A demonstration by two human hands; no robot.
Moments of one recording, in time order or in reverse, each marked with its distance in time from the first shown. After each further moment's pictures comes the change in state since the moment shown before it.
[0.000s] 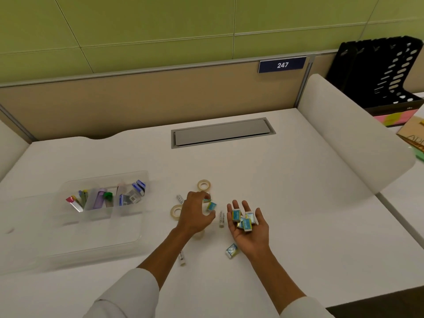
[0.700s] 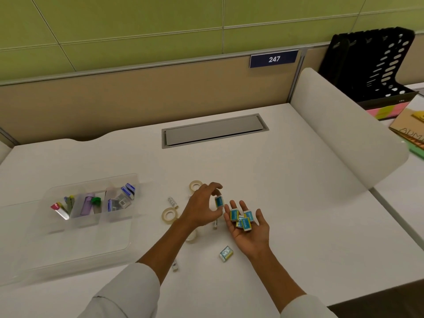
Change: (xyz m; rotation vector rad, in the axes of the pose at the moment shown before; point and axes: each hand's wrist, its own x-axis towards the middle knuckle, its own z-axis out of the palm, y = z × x) left_hand 0.033 0.027 0.011 -0.031 -0.153 0.198; right_hand 0.007 -0.019 -0.008 -0.002 0.024 0.012
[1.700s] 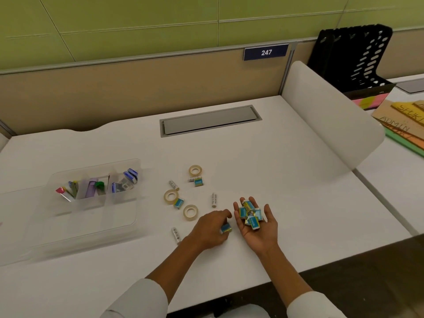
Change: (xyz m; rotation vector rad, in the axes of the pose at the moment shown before) left_hand -0.097 0.028 0.042 0.196 -0.341 0.008; right_hand -0.053 0.005 -0.041 -0.047 -0.066 -0.094
